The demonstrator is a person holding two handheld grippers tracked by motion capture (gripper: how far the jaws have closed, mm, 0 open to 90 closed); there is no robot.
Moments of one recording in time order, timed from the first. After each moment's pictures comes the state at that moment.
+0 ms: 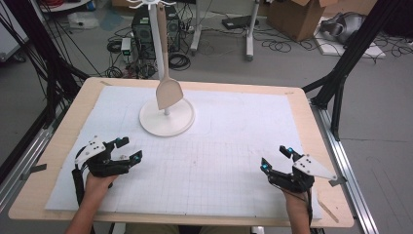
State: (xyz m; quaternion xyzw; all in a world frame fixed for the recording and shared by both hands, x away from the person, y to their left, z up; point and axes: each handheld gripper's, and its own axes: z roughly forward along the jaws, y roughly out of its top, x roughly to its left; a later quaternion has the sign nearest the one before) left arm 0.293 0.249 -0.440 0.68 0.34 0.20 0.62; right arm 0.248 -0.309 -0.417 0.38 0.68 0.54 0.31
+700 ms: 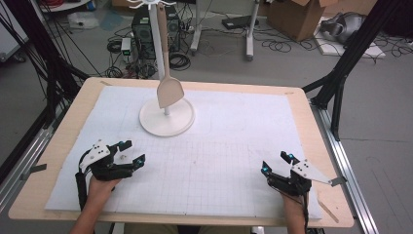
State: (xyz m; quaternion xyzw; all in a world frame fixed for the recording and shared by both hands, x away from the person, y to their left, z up) left arm 0.288 0.240 -0.449 0.69 0.34 0.21 0.60; right arm 0.250 -0.314 -0.448 0.41 0.67 0.52 0.32
